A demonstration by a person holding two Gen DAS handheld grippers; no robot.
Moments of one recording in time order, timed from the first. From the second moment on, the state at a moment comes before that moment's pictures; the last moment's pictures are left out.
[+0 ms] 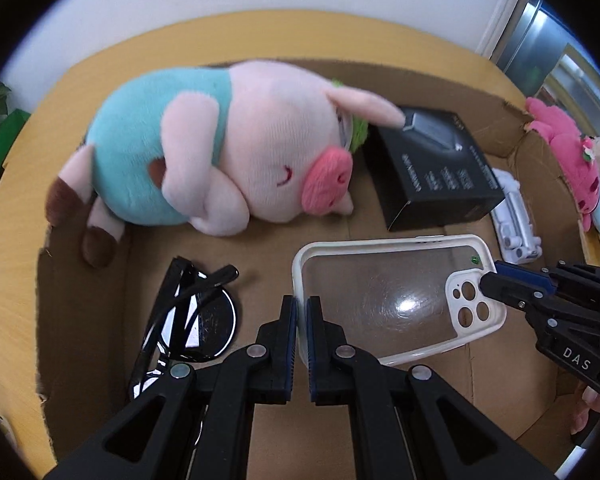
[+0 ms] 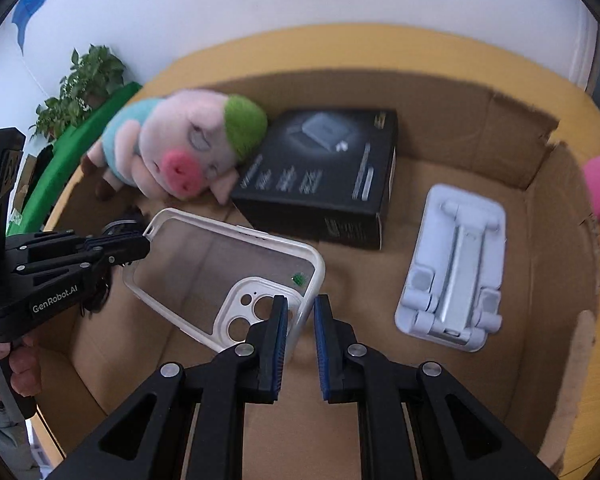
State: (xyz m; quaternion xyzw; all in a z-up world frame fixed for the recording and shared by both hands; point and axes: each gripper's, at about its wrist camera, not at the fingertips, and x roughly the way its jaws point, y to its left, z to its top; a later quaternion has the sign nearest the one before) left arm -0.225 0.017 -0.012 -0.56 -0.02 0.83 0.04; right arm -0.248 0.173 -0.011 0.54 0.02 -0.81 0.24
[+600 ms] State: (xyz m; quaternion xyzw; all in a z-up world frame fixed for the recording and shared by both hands) left arm -0.045 0.001 0.094 -0.21 -0.01 0.98 0.02; right arm -0.100 0.191 0.078 0.37 0.06 -0.91 0.19
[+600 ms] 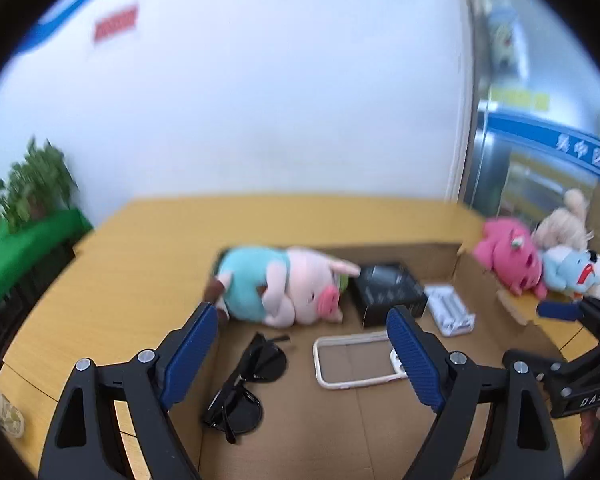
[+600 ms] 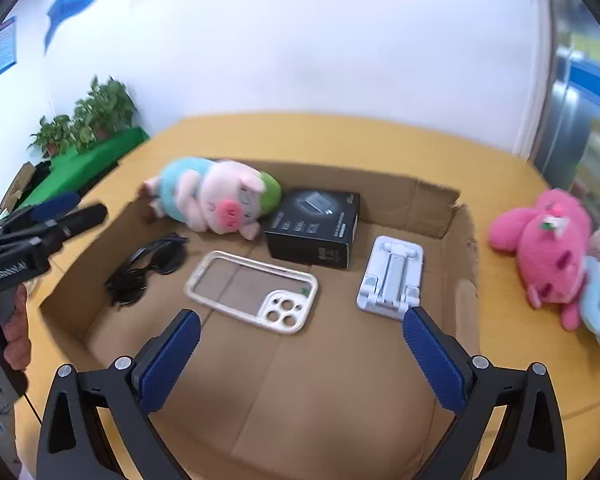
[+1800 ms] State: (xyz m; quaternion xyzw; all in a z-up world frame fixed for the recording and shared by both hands) left arm -0.023 0.001 0.000 -0.24 0.02 0.97 -0.03; right arm -0.031 0.192 0.005 0.25 0.02 -0.96 0.13
